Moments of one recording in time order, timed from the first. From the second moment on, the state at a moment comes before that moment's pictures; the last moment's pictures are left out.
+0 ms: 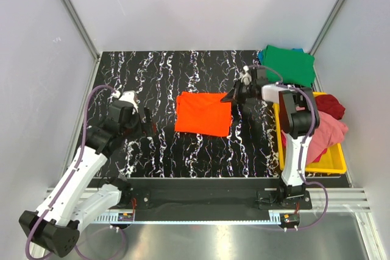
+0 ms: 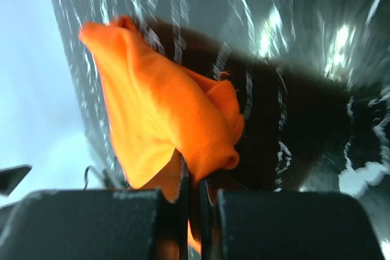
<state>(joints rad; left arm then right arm) -0.39 0.85 0.87 -0.83 -0.12 -0.43 0.16 2.15 1.31 -0.02 -0.79 0.62</state>
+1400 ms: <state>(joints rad) -0.39 0.81 0.87 -0.81 -0.11 -0.43 0.06 1.93 1.93 -0.66 -0.14 0.01</state>
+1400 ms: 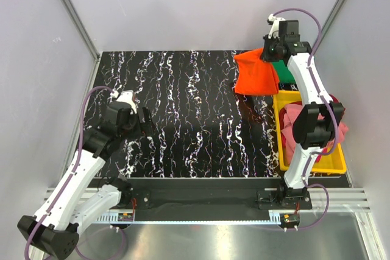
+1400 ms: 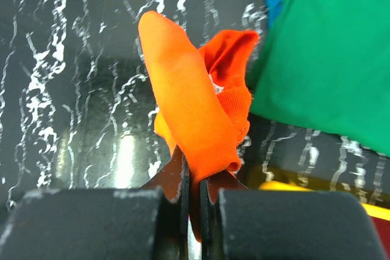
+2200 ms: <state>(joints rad) -0.39 0.85 0.86 -0.81 -0.10 -0.42 -0.10 2.10 2.37 -0.79 -0.14 -0.03</state>
